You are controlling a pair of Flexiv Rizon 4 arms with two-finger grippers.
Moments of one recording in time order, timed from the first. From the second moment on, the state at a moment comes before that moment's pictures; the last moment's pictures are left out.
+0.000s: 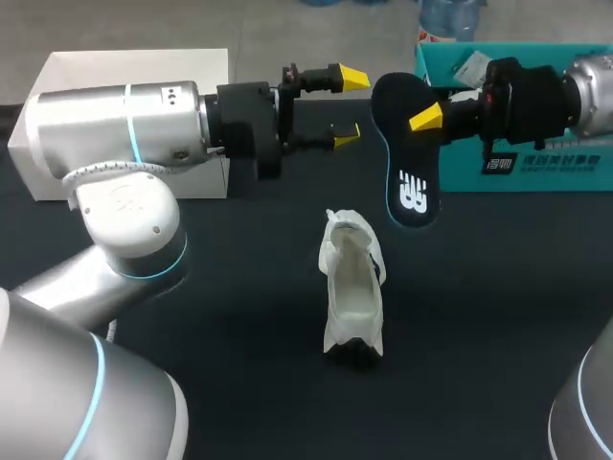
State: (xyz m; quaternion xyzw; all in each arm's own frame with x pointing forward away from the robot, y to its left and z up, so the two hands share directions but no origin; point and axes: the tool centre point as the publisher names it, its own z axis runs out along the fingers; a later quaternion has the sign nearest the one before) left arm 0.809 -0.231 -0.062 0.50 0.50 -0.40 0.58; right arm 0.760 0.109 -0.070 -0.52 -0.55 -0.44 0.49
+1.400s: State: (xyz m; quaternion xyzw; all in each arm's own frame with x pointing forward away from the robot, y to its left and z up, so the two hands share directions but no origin) left arm 0.795 -0.248 -0.076 0.50 0.50 -0.43 0.57; right arm 0.770 0.122 -0.082 -0.50 -0.56 -0.42 0.52
